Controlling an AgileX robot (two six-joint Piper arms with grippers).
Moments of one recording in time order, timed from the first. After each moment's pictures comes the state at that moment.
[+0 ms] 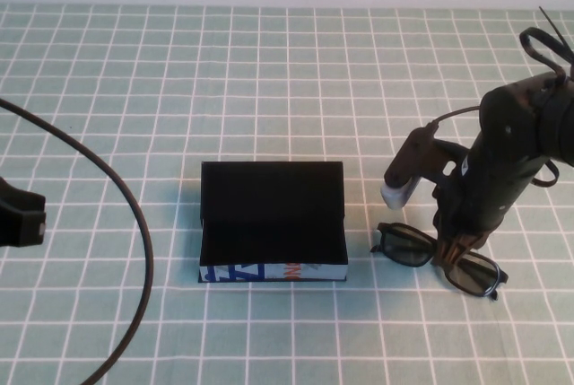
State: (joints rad) right arm 0.40 1.82 -1.22 0.02 0.87 -0.64; left arm -0.14 0.93 -0.87 -0.32 0.90 0.25
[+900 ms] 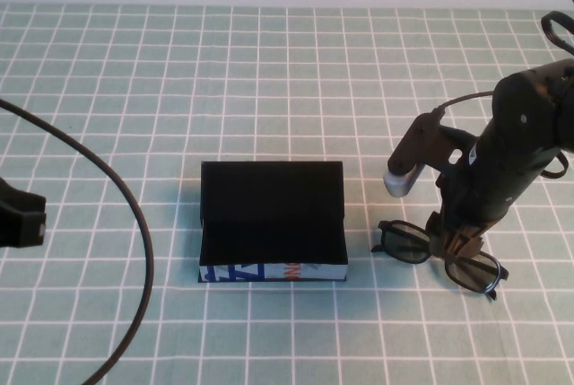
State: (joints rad) right arm 0.40 1.76 -1.22 0.04 0.88 -0.64; left arm -0.14 0.93 -0.87 -0.32 0.90 0.25
